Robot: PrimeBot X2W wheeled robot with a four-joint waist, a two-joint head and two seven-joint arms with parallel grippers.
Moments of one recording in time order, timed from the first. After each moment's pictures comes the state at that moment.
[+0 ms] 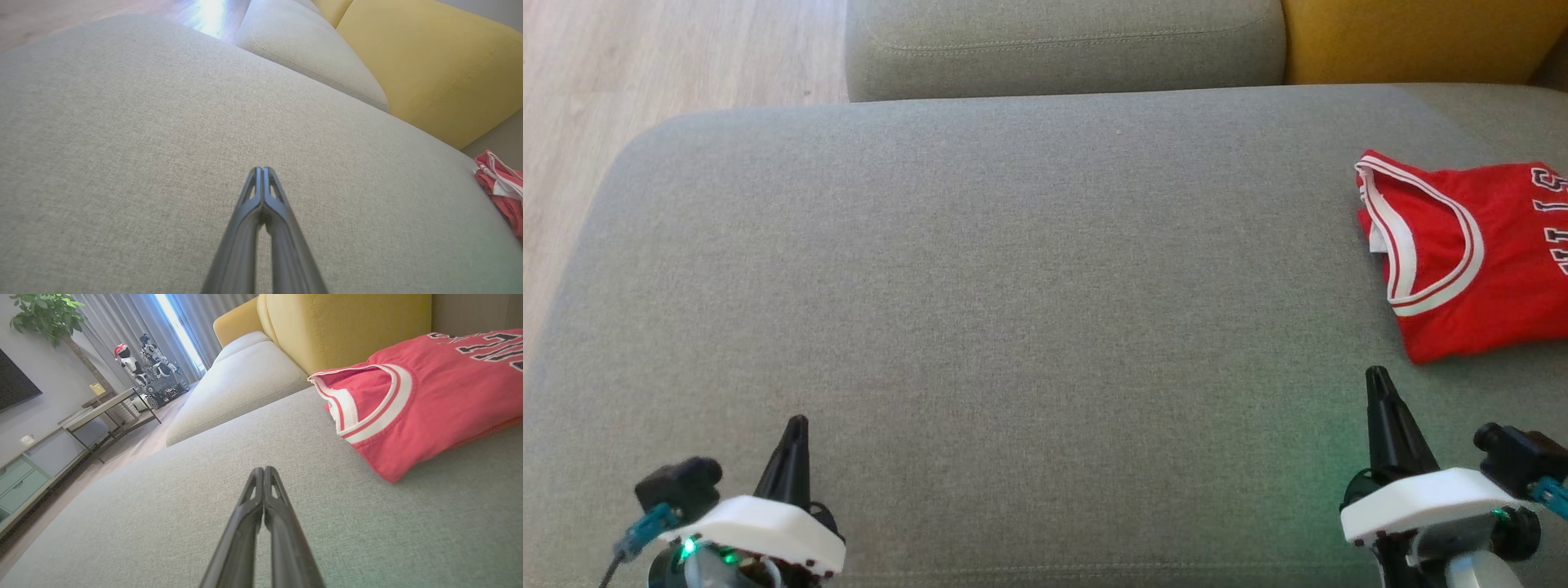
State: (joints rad) left arm 0.02 0.16 -0.20 0.33 -0.59 0.02 -0.17; right arm 0.05 -0.05 -0.01 0.20 0.43 0.13 -0.07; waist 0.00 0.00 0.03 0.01
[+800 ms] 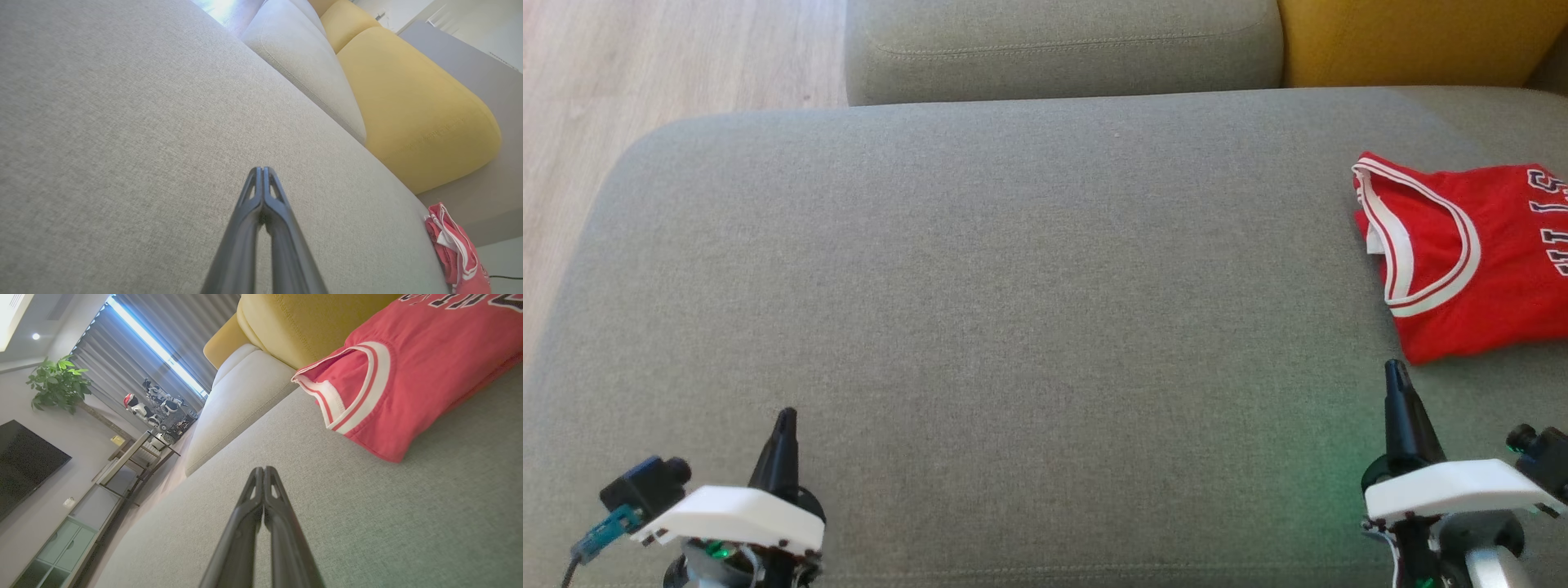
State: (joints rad) left arm 0.01 0.13 -0.13 0.32 -0.83 -0.02 -0.11; right arm 0.03 -0.05 -0.02 0.21 0.72 0.13 -0.03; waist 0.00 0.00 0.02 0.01
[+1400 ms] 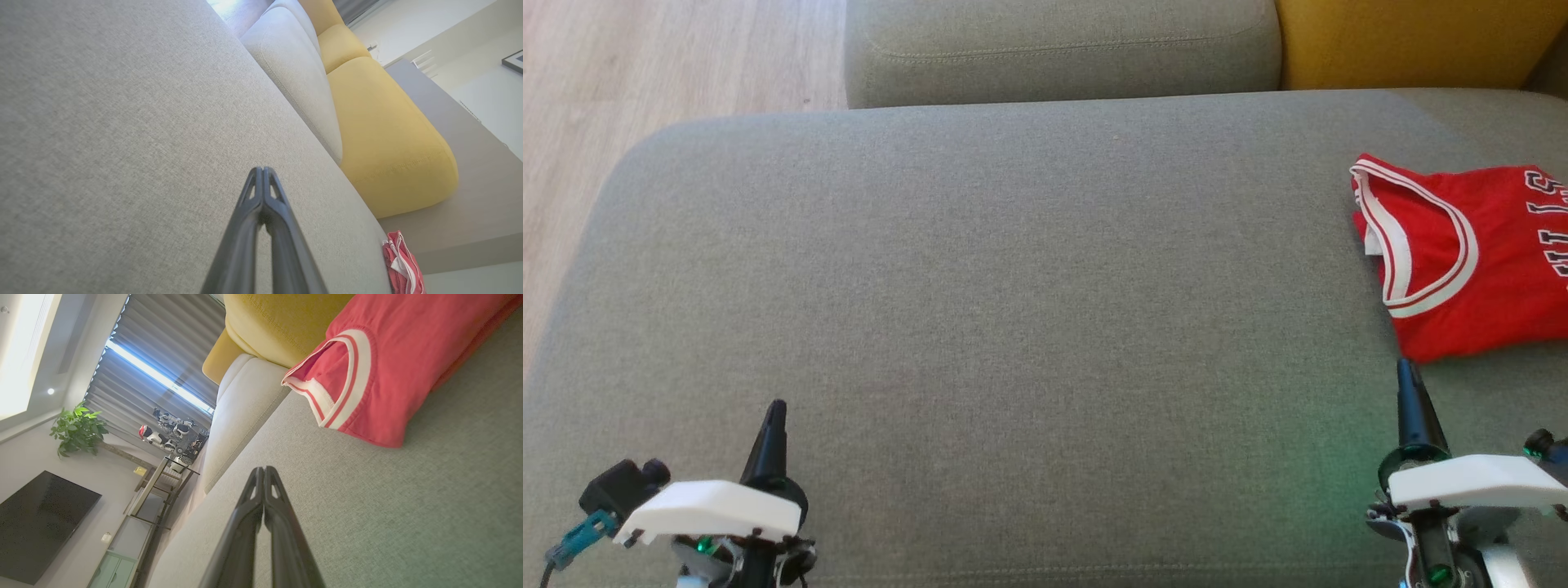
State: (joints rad) left arm -0.01 0.11 -0.08 0.31 -1.01 -0.04 -0.05; right arm 0.01 -0.05 -0.04 0.23 0.93 0.13 -0.01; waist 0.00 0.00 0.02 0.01
